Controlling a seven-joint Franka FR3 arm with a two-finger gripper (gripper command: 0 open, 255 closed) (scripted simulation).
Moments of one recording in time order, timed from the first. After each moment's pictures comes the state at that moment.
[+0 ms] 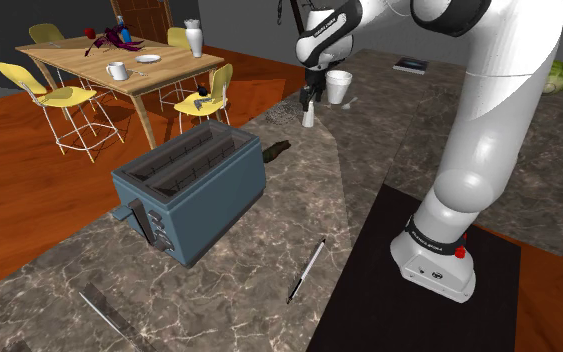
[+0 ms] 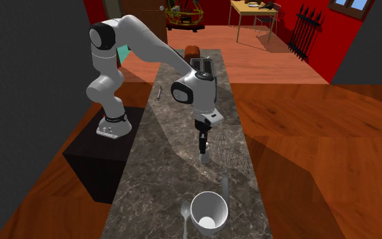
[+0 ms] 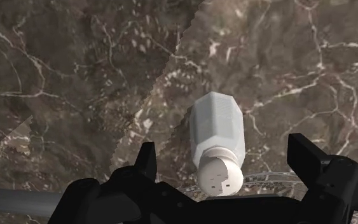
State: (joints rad) arm -0.11 0.25 -0.31 -1.96 -0.01 2.28 -0.42
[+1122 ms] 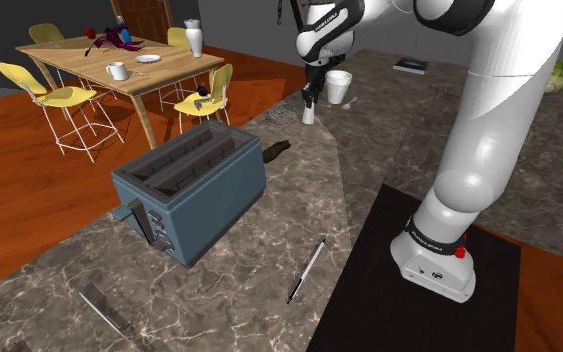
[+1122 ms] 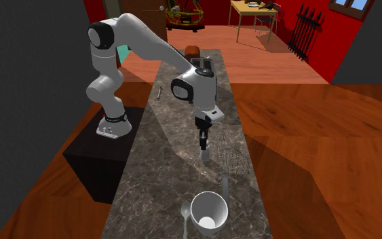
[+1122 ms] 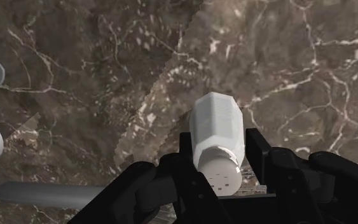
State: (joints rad) arm -0.10 0.24 -0.31 -1.94 -0.01 2.25 -0.42
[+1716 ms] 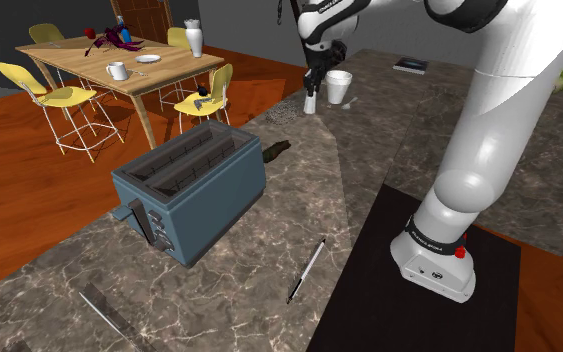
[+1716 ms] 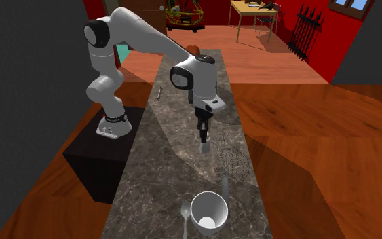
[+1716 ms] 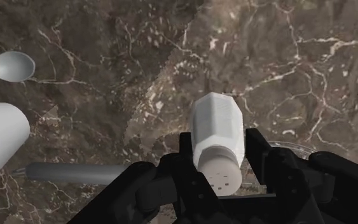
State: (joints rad) arm -0.10 0.18 -0.31 -1.88 -0.03 2.14 -0.42
